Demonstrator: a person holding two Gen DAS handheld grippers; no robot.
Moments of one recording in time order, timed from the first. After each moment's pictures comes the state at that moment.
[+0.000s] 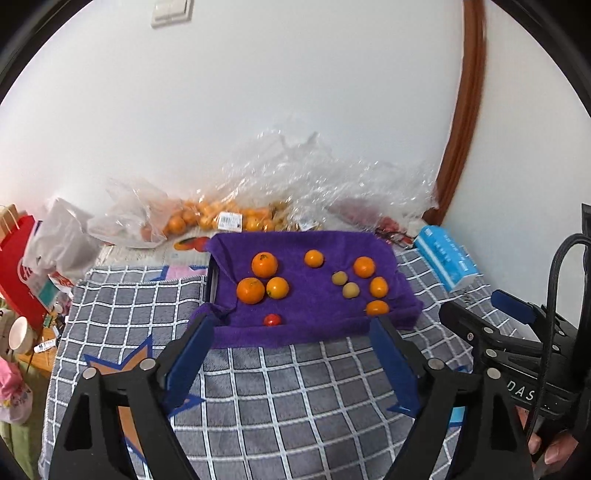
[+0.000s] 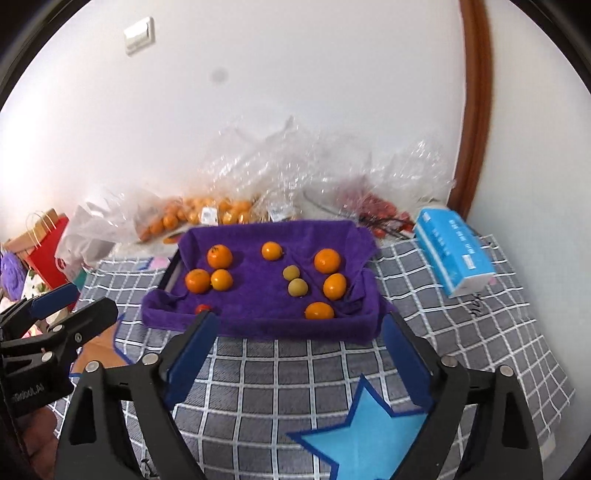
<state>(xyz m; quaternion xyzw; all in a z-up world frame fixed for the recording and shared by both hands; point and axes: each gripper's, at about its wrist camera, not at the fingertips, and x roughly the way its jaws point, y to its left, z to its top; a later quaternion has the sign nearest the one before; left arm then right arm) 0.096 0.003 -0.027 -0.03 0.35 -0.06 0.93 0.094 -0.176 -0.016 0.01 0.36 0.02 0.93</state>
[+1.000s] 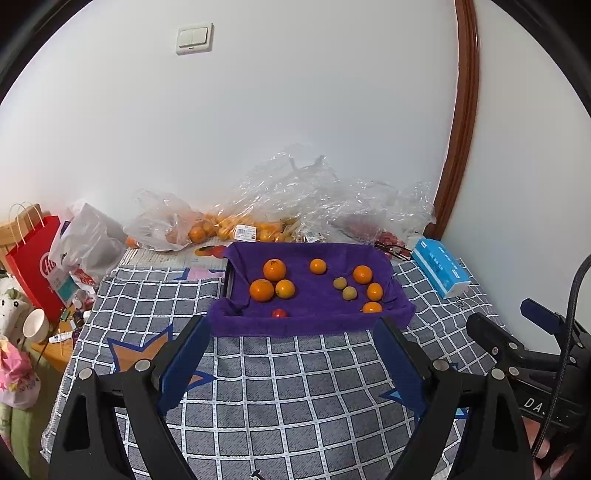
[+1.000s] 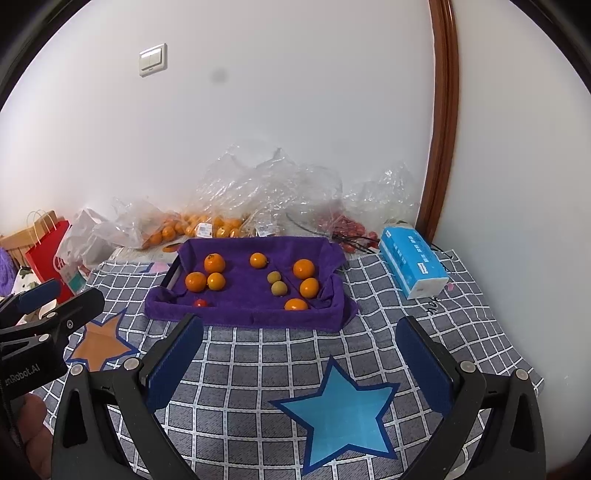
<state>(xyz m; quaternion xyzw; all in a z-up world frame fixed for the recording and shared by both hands) 0.044 0.003 -0.012 -0.03 0.32 -0.03 0.95 0.029 -0.182 0.008 -0.02 0.32 -0.01 0.95</state>
